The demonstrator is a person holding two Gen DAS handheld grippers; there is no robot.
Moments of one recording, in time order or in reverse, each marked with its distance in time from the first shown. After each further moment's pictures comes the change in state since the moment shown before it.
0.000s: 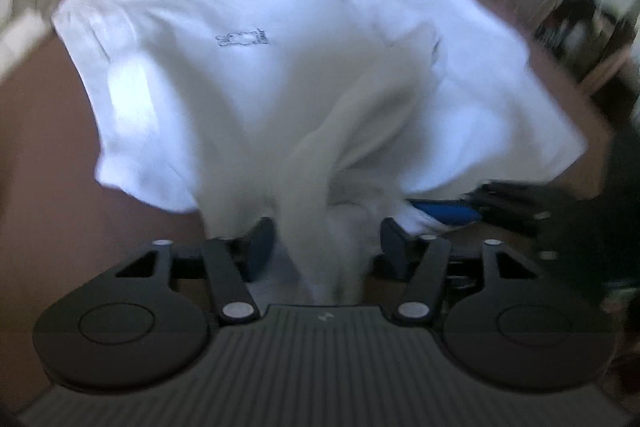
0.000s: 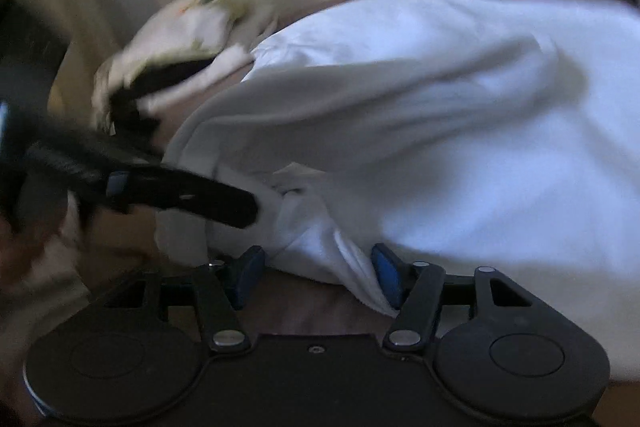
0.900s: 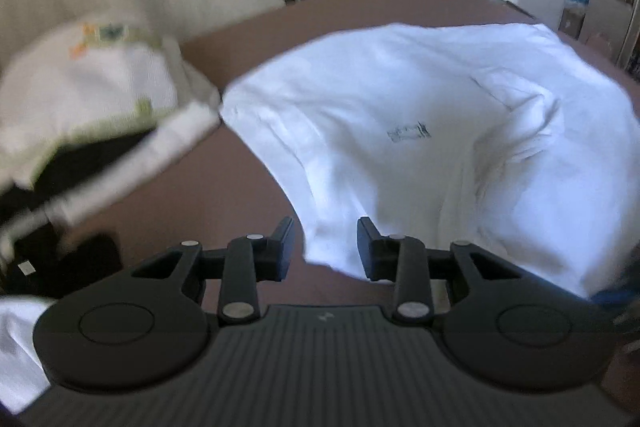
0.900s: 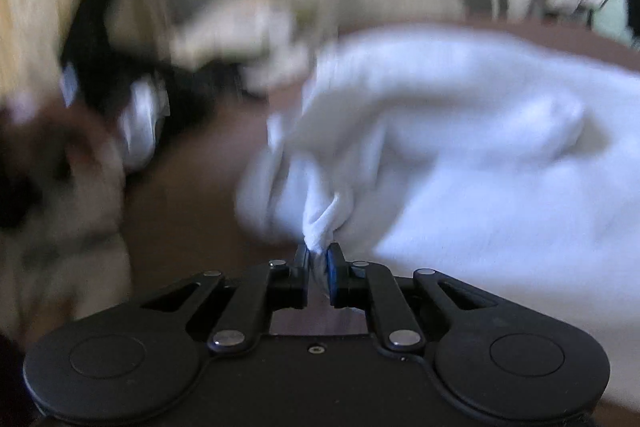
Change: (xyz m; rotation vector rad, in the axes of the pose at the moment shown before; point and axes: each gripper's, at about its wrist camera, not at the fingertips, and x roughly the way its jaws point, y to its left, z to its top) left arm -0.052 0.045 0.002 -0.032 -0.199 0.307; right arm -0.027 0.024 0.002 -0.159 0.063 0.035
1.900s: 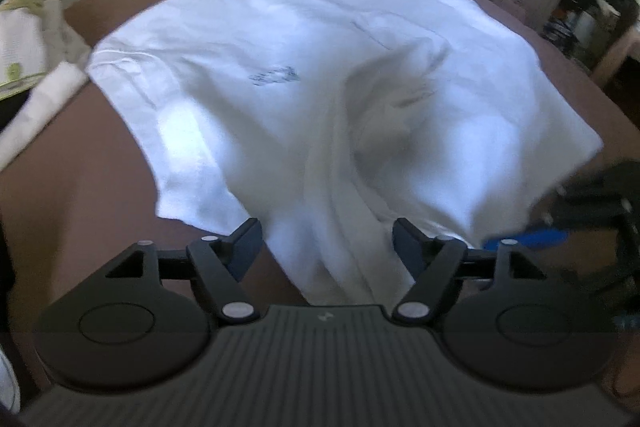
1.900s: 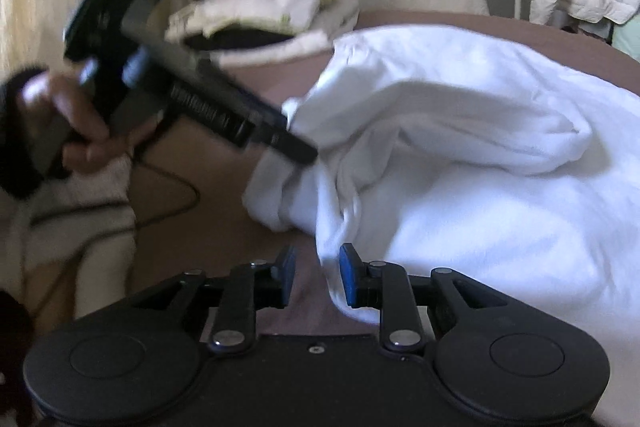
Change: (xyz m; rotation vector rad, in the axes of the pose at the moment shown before) left arm 0.021 -0.044 -0.013 0.088 0.141 -0.305; right arm -0.026 0.000 0.014 -0.043 -0.019 0.051
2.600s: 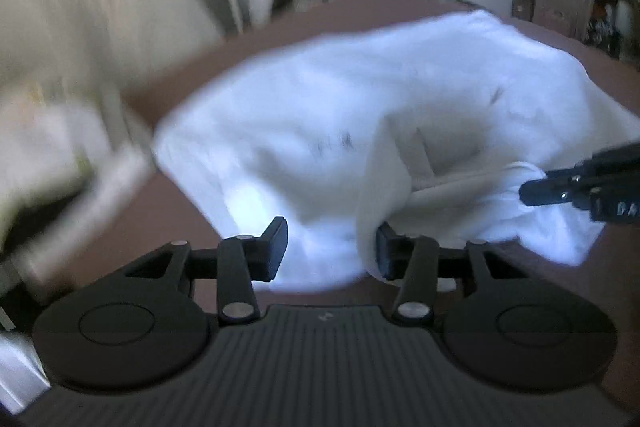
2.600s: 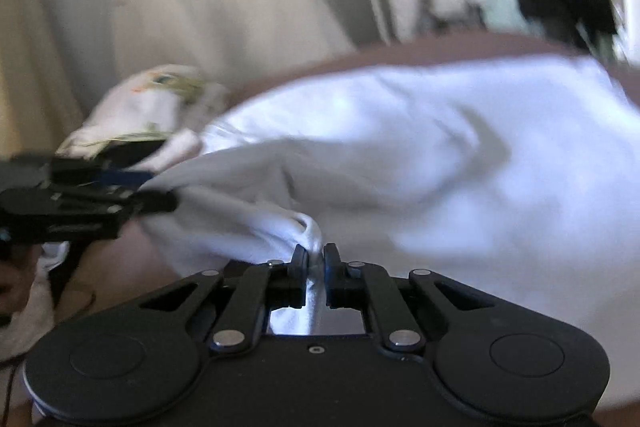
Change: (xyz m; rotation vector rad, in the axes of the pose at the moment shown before) left arm -0.001 -0.016 0.000 0.051 -0.165 0.254; right arm 0.014 -0.050 -0.001 0.318 -0.195 -0.260
